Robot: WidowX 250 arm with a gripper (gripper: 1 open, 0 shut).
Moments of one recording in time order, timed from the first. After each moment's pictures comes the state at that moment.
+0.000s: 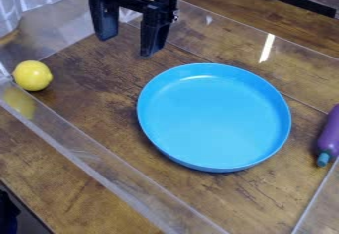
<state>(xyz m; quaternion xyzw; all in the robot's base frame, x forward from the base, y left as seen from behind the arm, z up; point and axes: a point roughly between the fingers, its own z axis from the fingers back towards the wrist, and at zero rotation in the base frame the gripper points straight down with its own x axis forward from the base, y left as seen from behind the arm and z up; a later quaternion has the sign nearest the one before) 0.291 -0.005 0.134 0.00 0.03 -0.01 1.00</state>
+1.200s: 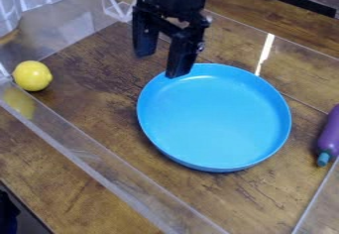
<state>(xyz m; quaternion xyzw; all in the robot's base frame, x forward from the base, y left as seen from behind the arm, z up) 0.317 -0.021 0.102 0.01 0.06 -0.16 0.99</state>
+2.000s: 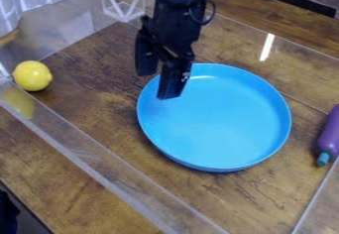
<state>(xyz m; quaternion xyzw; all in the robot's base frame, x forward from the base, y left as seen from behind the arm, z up) 0.329 -0.016 0.067 0.02 0.06 -0.24 0.97</state>
